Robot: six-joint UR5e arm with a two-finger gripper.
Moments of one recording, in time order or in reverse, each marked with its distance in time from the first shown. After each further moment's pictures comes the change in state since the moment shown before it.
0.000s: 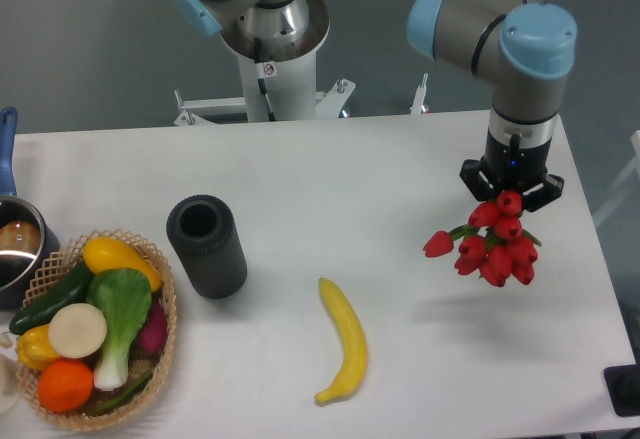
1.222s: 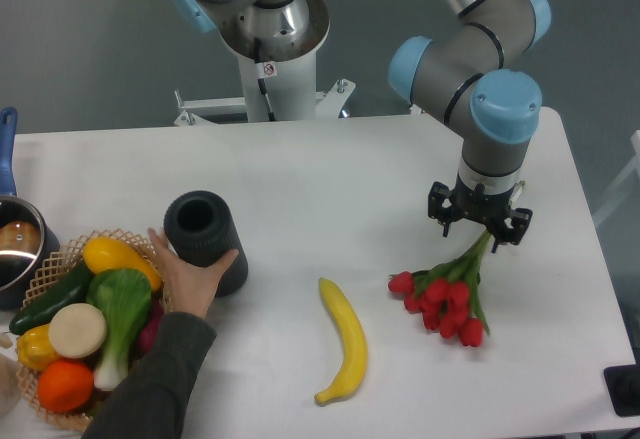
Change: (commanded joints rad) arm -0.028 -0.058 -0.043 0.098 0.028 -0.002
